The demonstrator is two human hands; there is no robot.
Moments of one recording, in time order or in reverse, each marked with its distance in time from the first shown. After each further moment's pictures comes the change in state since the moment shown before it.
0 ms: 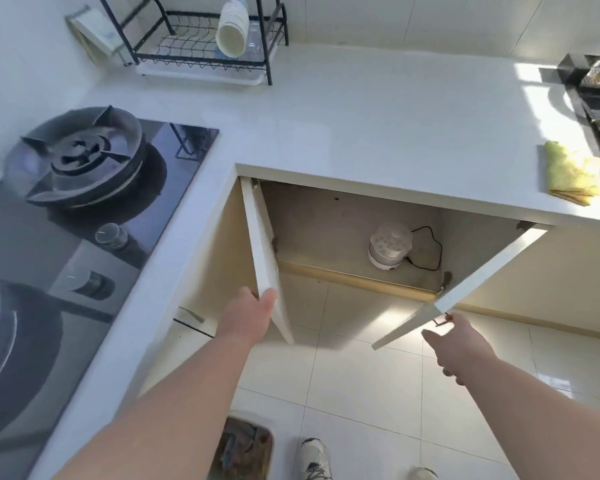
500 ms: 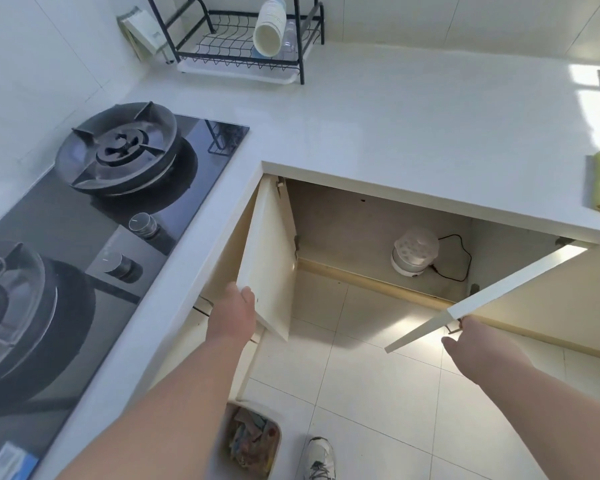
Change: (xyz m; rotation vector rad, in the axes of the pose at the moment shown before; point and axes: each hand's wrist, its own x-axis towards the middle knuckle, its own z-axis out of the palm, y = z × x) left_hand -0.011 -0.033 -0.027 -0.029 0.224 -0.103; right_hand 0.005 -0.028 -0.023 -0.533 0.019 -0.234
